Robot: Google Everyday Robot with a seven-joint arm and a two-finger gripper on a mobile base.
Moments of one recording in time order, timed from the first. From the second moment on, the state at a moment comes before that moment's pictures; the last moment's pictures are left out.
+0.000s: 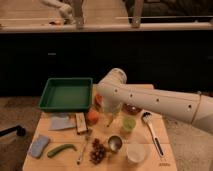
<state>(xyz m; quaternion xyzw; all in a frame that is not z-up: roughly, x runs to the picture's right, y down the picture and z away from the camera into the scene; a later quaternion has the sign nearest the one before) 0.031 0.136 0.737 -0.24 -0.20 -0.60 0.74</state>
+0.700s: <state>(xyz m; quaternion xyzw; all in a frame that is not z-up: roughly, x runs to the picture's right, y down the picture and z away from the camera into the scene) 0.051 0.138 0.727 -0.22 -0.18 -0.59 0.76</state>
